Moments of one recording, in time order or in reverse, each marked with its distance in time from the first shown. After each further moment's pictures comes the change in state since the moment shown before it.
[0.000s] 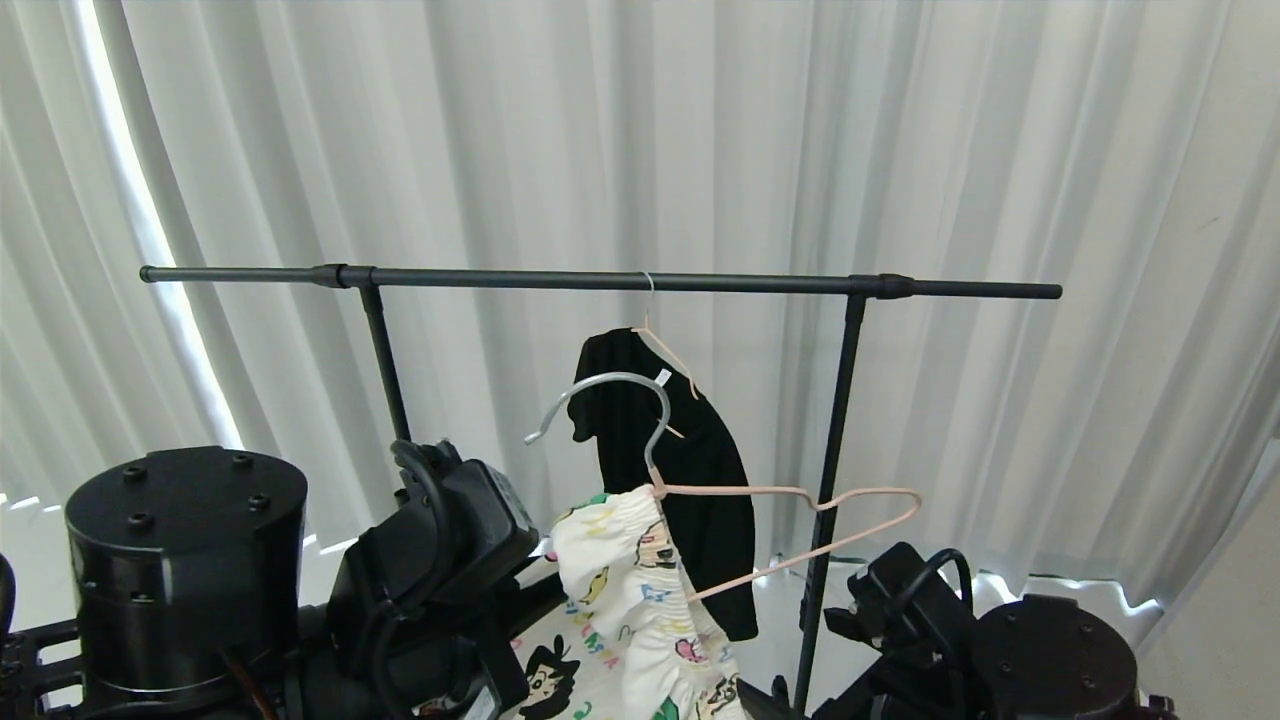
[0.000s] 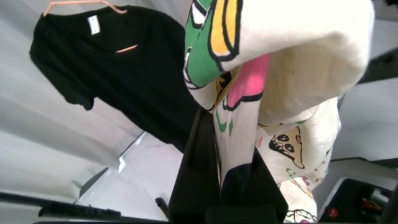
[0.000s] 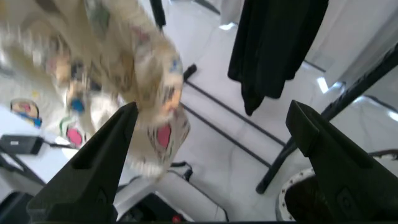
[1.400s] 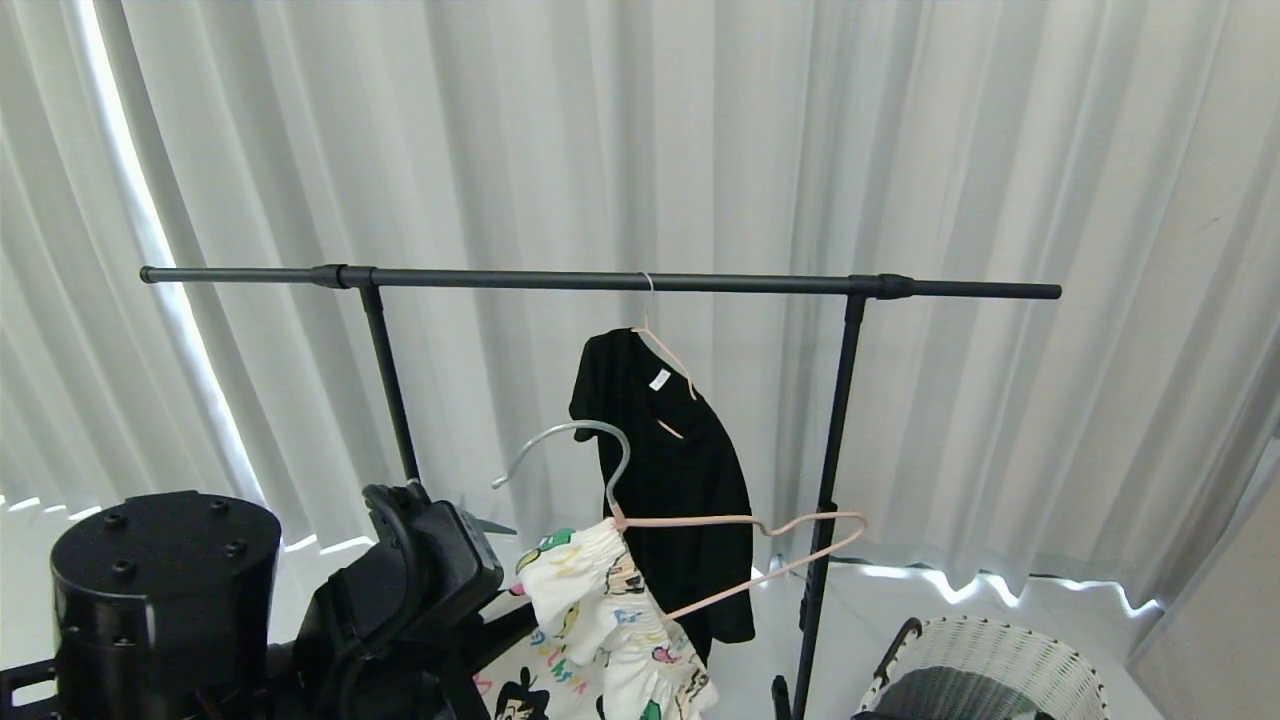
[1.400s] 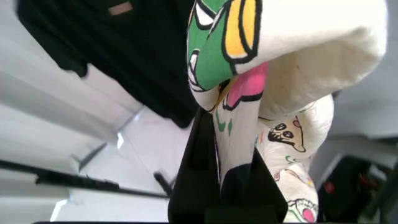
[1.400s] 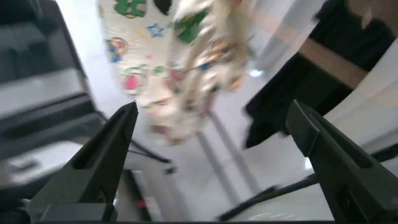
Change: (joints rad) left arm 0.040 -0.033 0.088 0.000 0.004 -0.001; right arm 0.239 -0.260 0.194 0.001 0.048 -0.130
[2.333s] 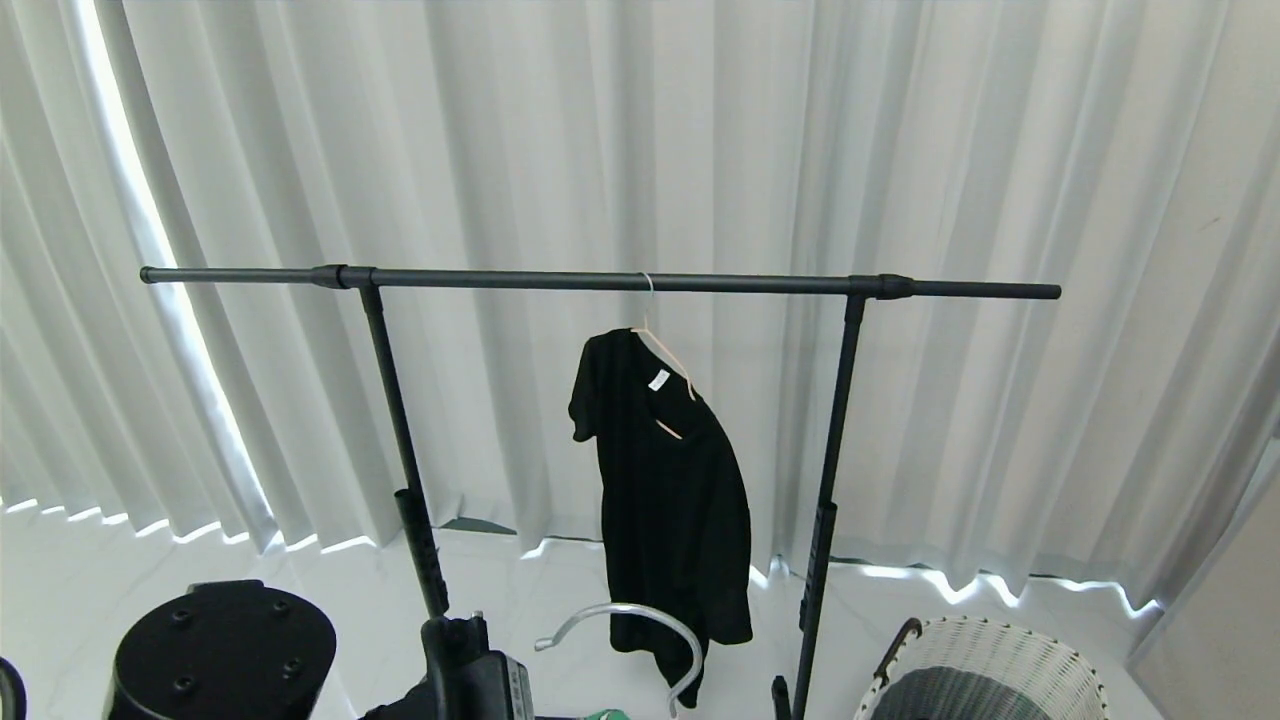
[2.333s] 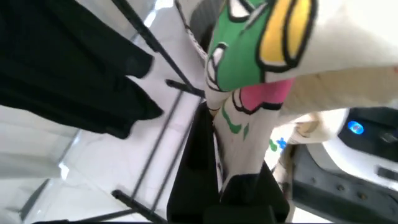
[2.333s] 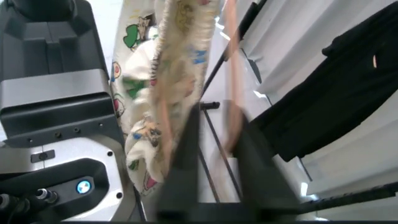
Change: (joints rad) left arm -0.142 0.004 0.051 0.106 -0.171 -0.001; right arm 0.093 -0.066 -0.001 -0.002 0.007 -0.298
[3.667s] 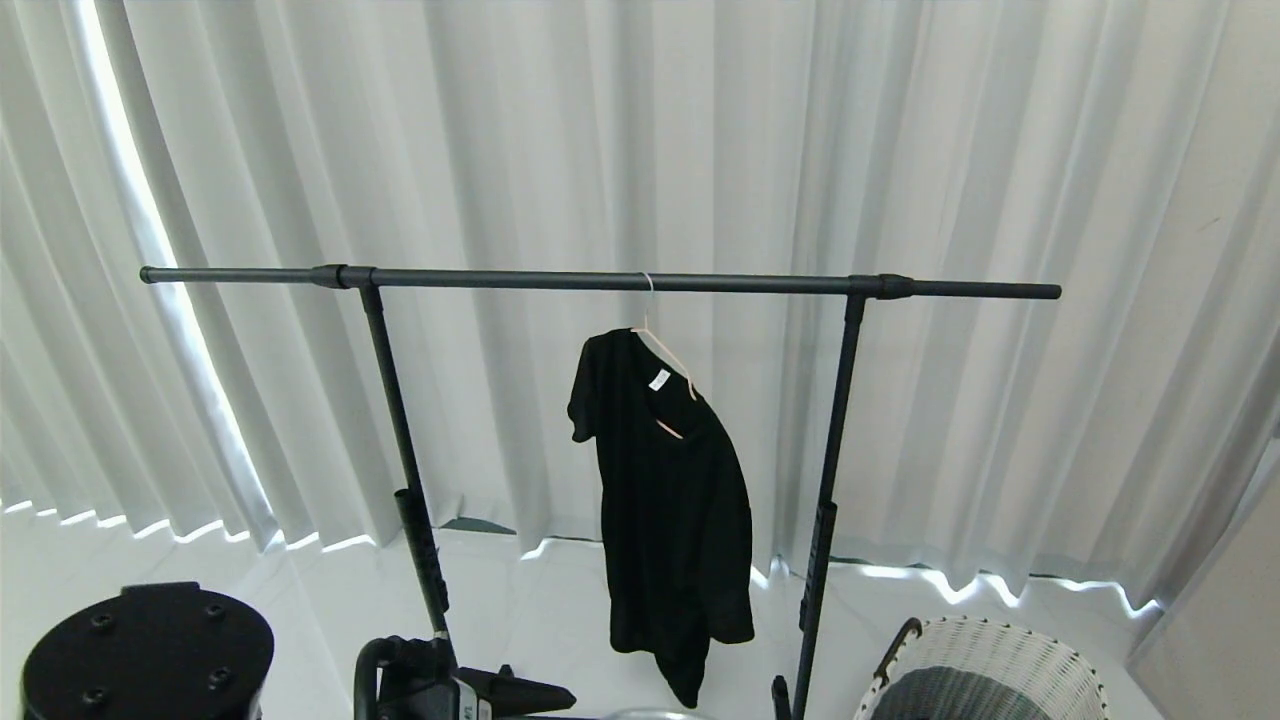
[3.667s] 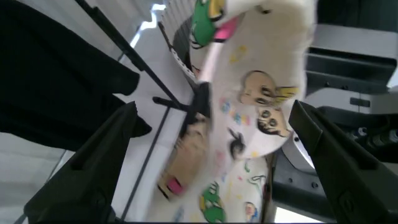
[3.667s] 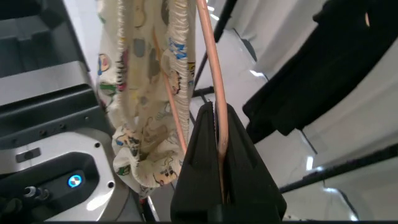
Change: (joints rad) left arm -0.002 -0.074 -0.009 0.061 -0.127 -0.005; right arm -0.029 -0.019 0.050 0.000 0.003 0.067
